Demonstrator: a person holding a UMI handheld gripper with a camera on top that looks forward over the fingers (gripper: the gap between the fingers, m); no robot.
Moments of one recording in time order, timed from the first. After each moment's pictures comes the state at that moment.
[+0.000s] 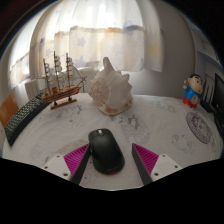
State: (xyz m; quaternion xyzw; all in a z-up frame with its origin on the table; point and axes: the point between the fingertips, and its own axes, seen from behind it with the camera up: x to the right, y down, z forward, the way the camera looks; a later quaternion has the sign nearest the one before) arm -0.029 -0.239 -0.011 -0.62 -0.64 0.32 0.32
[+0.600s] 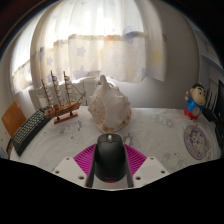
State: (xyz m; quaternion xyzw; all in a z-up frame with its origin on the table) arm -0.055 -0.222 0.056 -0.61 -0.65 0.34 0.30
